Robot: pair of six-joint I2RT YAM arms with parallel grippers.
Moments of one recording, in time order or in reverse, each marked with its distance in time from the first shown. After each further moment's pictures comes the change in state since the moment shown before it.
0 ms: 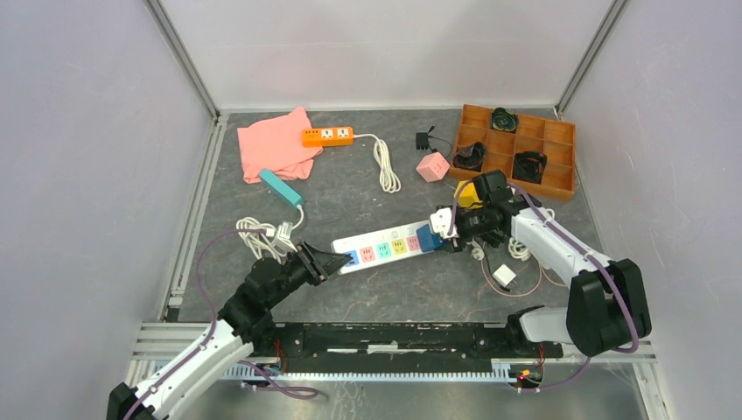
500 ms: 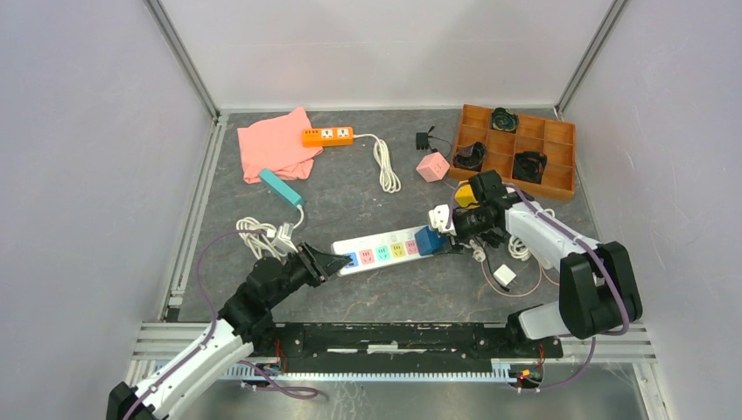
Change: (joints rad) left arm 0.000 -0.006 0.002 -0.036 -0.002 0.000; right arm -0.021 0.083 0.007 -0.009 -0.080 0.017
